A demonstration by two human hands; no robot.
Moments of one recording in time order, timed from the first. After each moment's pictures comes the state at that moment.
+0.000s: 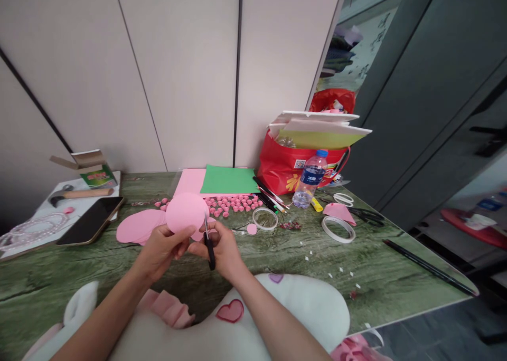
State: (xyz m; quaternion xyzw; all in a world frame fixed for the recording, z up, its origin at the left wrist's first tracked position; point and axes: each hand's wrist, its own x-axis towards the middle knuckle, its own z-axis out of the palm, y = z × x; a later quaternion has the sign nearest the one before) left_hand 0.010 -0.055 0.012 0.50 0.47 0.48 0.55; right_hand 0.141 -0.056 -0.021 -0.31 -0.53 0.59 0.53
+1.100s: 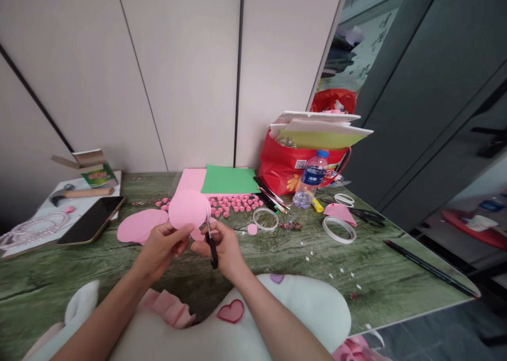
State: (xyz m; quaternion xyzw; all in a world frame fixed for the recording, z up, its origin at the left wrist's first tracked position) left_hand 0.009 -0.055 0.012 0.50 0.45 0.51 0.54; right_hand 0.142 -0.057 -0.019 -0.34 -0.52 0.58 0.53
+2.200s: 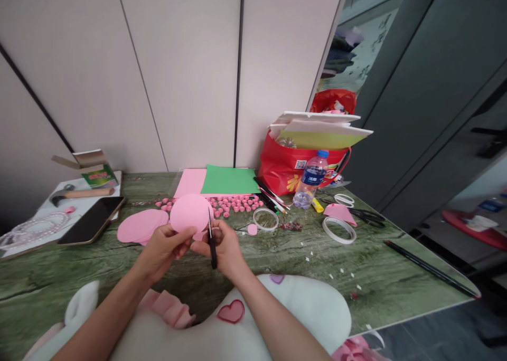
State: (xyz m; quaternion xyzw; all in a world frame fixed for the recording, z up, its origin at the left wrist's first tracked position) left_hand 0.008 -0.055 0.011 0.49 0.46 0.48 0.57; right_hand 0.143 -0.056 -0.018 -0.33 -0.53 0.57 0.54
